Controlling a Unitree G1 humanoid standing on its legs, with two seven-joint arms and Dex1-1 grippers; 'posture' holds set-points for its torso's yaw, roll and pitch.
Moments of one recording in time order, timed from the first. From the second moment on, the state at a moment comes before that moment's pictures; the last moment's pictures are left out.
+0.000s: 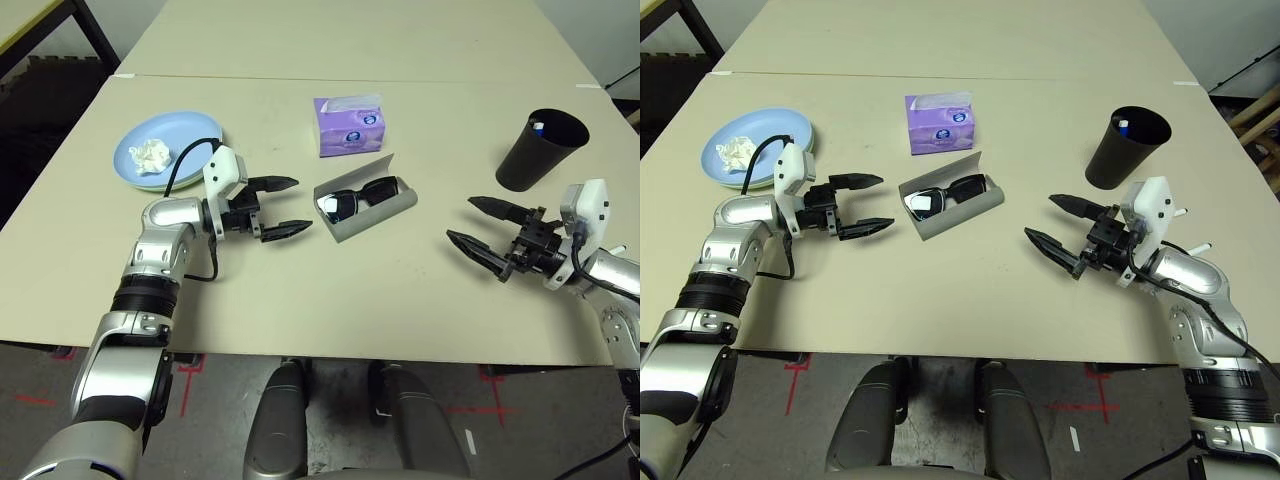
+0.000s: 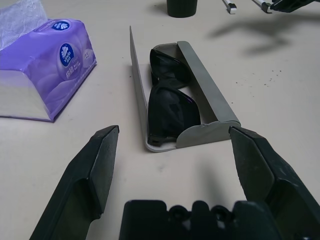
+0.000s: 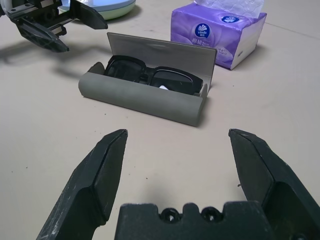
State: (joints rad) left arm -0.71 0.52 -0.02 0.57 -0.25 -0.10 -1.28; right arm -0.20 -0.61 -0.18 0.02 0.45 0.09 0.98
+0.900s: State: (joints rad) left arm -0.79 0.53 -0.01 0.70 -0.23 -0.19 -1.28; right arm -0.23 -0.60 -0.17 0.07 0.44 0.02 1.02
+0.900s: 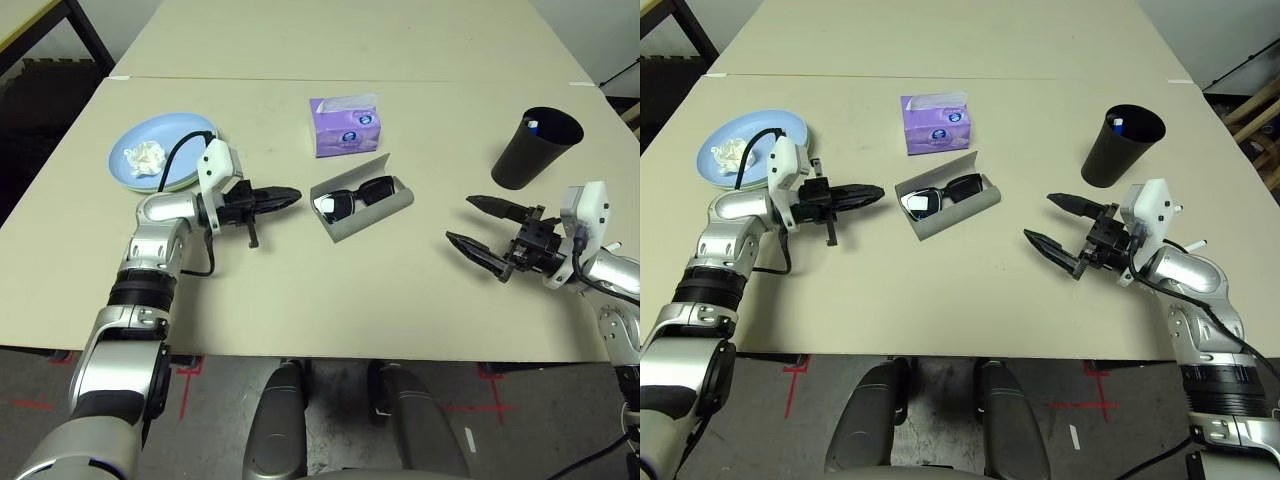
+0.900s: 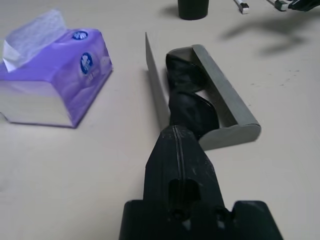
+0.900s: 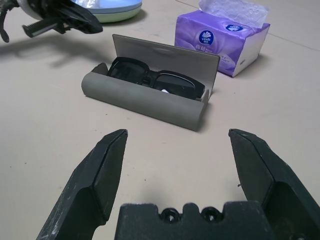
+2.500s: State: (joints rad) left arm -0.88 0.41 -0.02 0.83 -0.18 -0.23 -1.31; right arm -0.22 -0.59 -0.17 -0.03 0.46 0.11 0.93
